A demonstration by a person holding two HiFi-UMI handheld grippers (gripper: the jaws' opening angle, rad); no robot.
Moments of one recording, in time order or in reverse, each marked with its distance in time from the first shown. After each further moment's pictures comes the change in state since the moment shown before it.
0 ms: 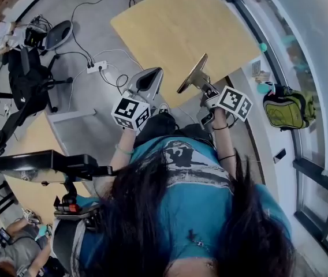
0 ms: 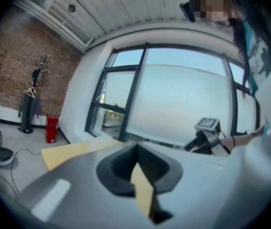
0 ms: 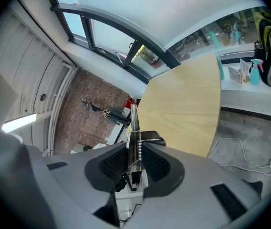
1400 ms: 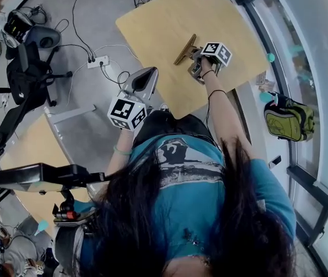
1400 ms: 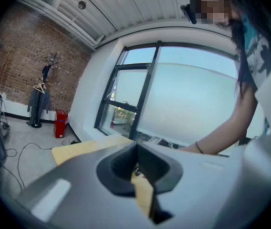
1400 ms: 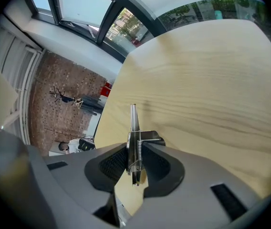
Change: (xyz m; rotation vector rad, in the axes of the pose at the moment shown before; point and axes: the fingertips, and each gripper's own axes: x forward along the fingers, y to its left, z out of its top) left arm 0.021 0.089 0.001 -0.069 0.026 0.085; right arm 0.251 -0.084 0.075 0.096 0.202 -0.252
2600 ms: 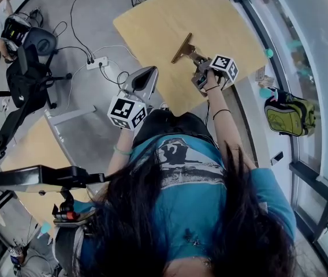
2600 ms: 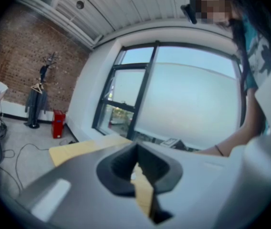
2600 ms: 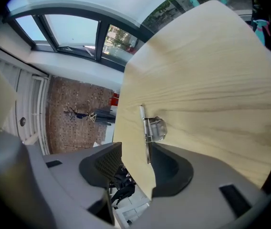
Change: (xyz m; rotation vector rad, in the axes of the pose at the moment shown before) left arm -0.002 -0.008 -0.003 0.008 0.002 -0.021; right arm -0.053 -0.003 -0.033 0.172 -0.052 0.195
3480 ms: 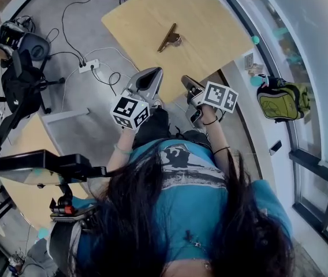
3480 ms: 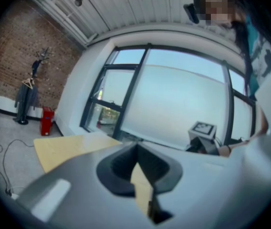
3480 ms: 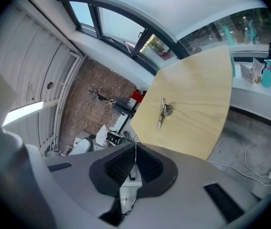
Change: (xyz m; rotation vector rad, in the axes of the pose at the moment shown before) left arm -0.023 -0.105 -0.019 -0.010 -0.019 -0.113; right arm -0.170 0.035 -0.128 -0.372 -0.003 0.109
